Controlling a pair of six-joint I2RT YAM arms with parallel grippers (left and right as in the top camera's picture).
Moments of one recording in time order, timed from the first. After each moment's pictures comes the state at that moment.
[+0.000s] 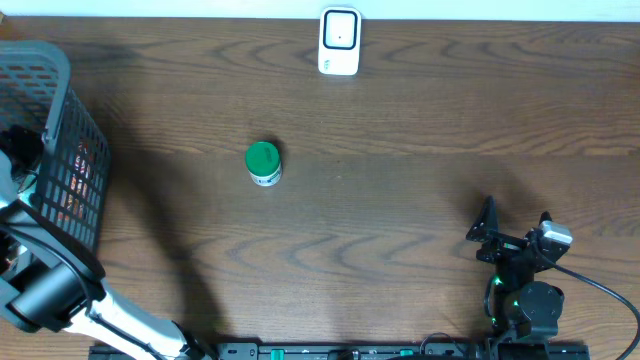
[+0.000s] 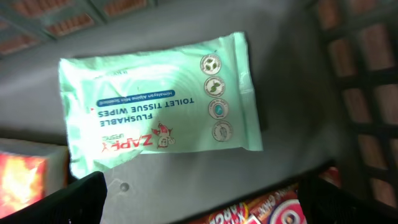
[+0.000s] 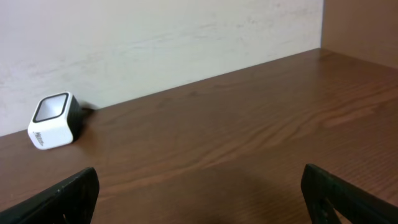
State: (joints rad) left arm 0.74 2.00 1.59 -0.75 -0.09 -0.46; right arm -0.01 0.03 0.01 -0.05 0.19 0.24
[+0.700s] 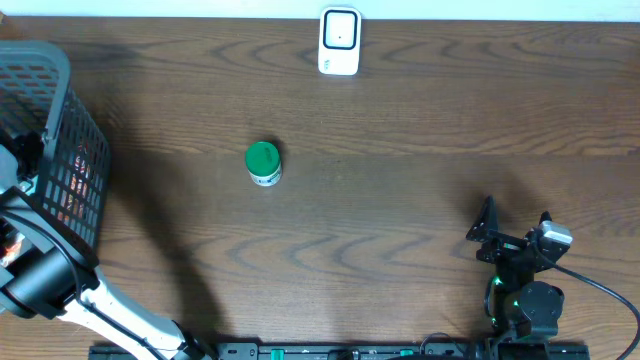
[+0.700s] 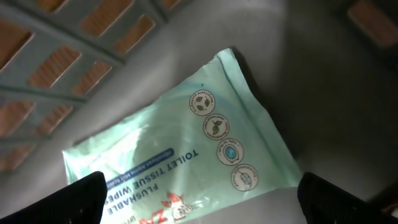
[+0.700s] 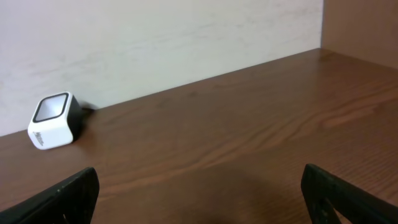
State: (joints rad) left arm 0.74 2.08 1.59 -0.63 -0.16 -0.03; right arm -0.01 0.03 0.01 -0.05 0.19 0.24
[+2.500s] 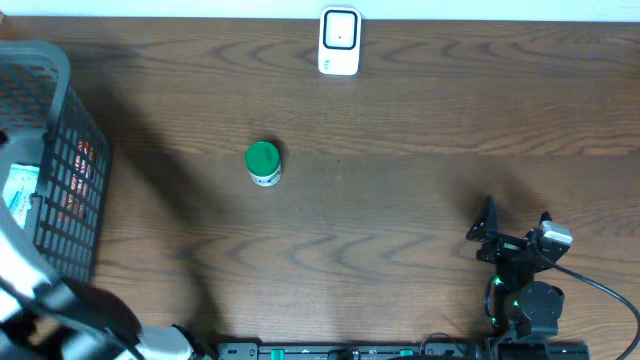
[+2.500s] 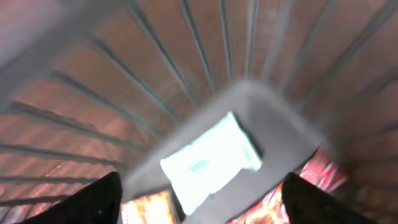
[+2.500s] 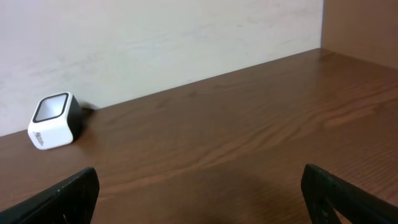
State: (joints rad) left arm 0.73 1.67 1.59 -0.76 -0.21 0.00; right arm -0.01 0.03 0.01 -0.05 0.19 0.24
